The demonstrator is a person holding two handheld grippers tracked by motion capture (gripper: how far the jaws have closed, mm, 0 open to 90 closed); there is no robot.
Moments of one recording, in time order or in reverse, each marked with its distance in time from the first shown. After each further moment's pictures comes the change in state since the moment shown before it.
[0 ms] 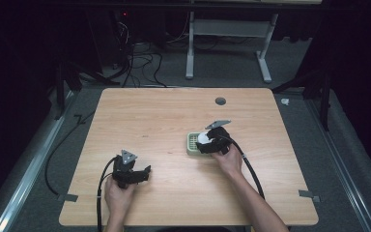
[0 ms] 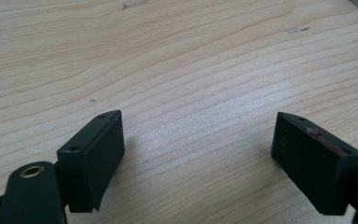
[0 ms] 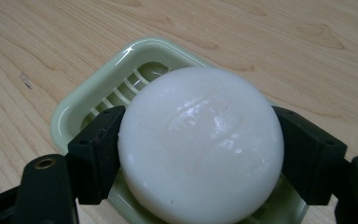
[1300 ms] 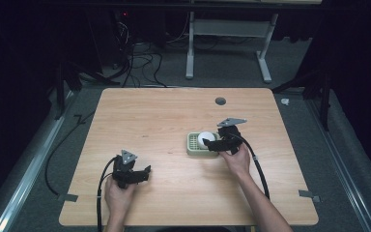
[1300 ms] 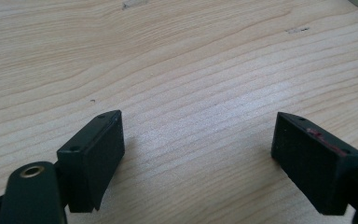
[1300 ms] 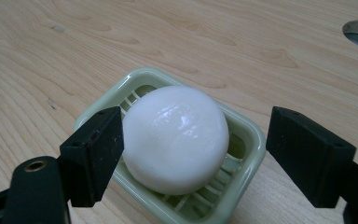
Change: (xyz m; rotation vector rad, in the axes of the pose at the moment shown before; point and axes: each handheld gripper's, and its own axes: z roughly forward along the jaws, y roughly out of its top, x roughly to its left) left arm 0.000 0.000 0.000 0.000 0.000 0.001; right arm -0.014 -0.004 -0.038 -0.113 0.017 0.058
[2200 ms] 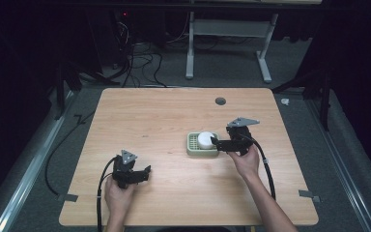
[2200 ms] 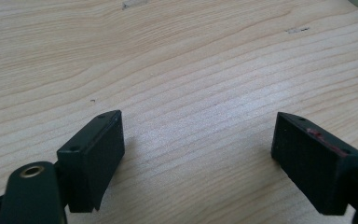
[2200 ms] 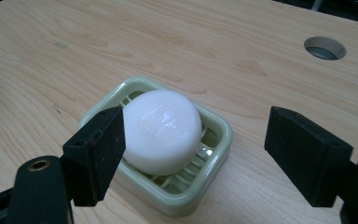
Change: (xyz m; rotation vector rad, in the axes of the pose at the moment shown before) left arm 0.000 0.000 0.000 0.000 0.000 0.000; right arm -0.008 -0.002 -0.034 -0.057 -0.026 0.004
